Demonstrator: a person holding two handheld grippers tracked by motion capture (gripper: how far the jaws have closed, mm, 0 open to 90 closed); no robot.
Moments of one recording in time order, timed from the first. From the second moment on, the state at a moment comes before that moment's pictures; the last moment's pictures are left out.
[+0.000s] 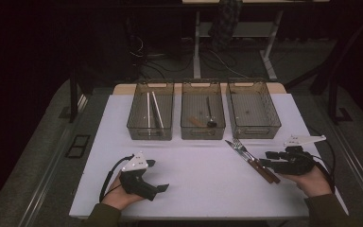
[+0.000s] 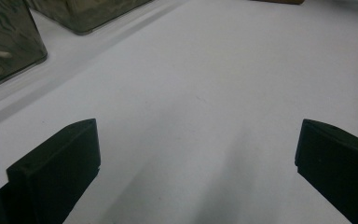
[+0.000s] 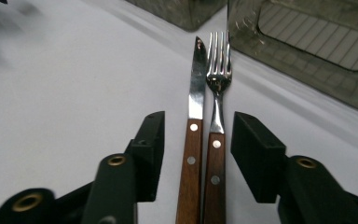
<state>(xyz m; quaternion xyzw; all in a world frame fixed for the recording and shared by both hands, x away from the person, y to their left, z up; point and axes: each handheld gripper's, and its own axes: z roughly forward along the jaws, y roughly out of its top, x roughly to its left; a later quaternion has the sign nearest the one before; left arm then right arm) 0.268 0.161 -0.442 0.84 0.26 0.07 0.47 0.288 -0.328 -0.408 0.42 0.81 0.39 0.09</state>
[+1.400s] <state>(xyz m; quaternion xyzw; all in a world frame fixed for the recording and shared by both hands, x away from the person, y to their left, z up) 0.269 0.161 -0.443 0.84 0.26 0.07 0.46 0.348 -0.291 -0.412 0.41 0.89 0.20 0.03</state>
